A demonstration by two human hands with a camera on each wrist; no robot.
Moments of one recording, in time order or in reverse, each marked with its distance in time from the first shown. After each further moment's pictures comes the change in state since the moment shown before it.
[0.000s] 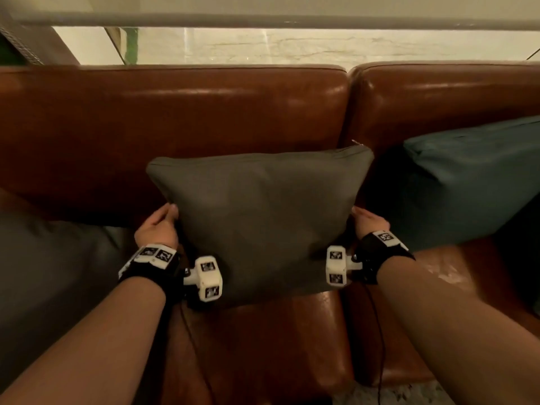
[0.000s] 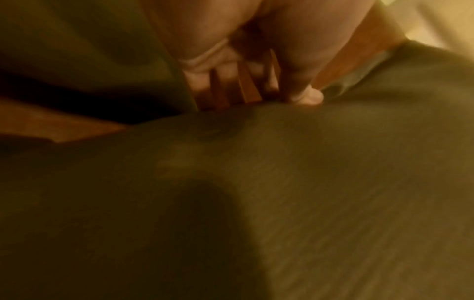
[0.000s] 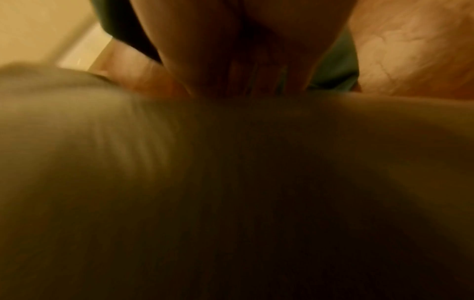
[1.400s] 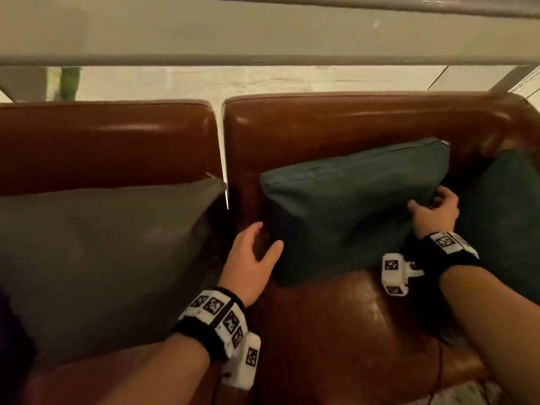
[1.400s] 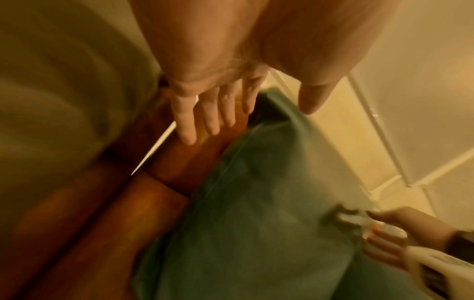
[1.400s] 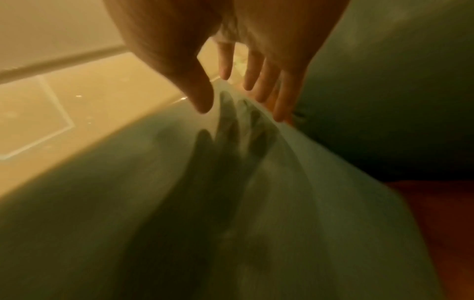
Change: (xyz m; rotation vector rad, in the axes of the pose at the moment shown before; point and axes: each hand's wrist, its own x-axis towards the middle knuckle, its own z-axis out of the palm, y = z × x) left_hand -0.288 -0.027 0.281 0.482 -0.727 0.474; right_hand 0.168 -0.047 -0.333 0.043 0.410 -0.331
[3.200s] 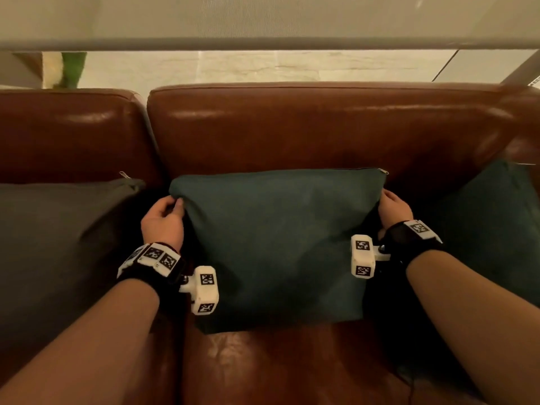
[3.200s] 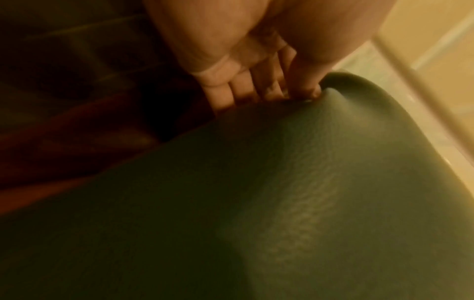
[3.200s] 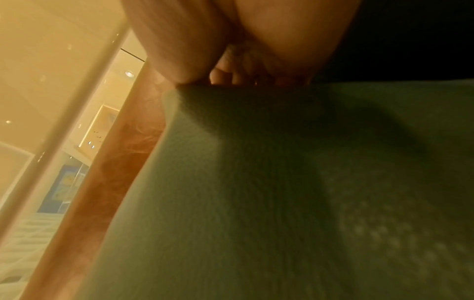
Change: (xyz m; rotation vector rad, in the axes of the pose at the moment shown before) left_hand 0.114 0.017 0.056 -0.225 0.702 -0.280; right_hand 0.151 0.025 0.015 0.135 -0.404 0.171
